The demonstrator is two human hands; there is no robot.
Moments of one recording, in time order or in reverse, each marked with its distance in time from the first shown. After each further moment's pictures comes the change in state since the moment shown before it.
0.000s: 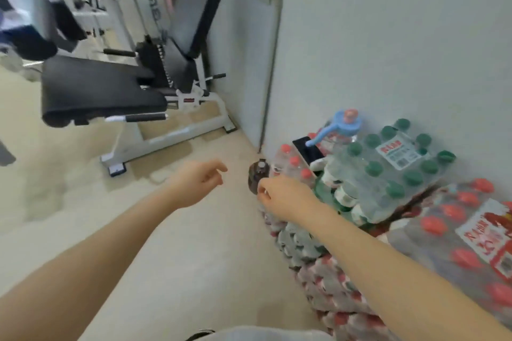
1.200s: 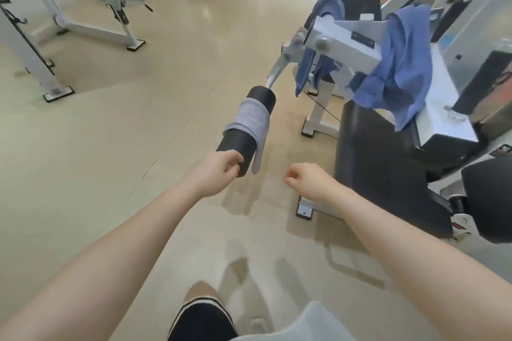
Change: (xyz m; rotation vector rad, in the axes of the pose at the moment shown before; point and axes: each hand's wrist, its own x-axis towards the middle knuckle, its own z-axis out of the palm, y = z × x) left_hand -0.146 -0.698 -0.416 -0.246 0.541 -0.743; right_hand 0.567 -0.715 0.085 -0.096 -0.344 -0.540
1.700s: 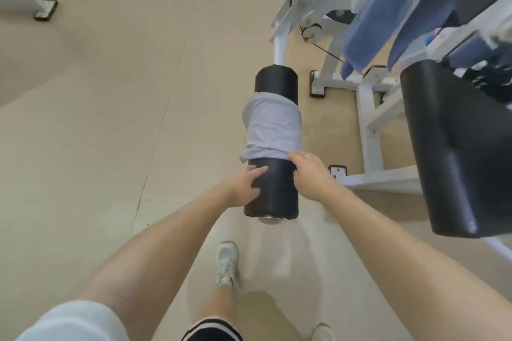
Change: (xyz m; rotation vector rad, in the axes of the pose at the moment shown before) left_hand 0.336 -0.191 0.001 0.132 -0.671 0.043; right_hand 0.355 -0.043 0.051 0.086 0.012 0.266
